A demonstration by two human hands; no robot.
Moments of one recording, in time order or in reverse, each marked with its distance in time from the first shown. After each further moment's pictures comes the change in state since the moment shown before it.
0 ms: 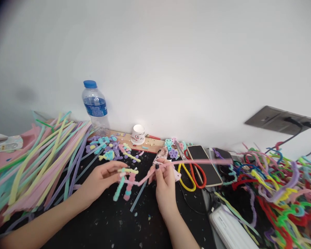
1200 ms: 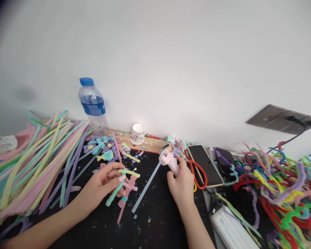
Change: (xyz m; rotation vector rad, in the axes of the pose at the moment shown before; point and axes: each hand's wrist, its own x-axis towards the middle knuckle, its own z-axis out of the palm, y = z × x) left_hand -0.006 -0.002 0.014 -0.204 -0.068 -0.030; right_hand 0.023 -0.008 -0.060 -1.328 0.212 -0.141
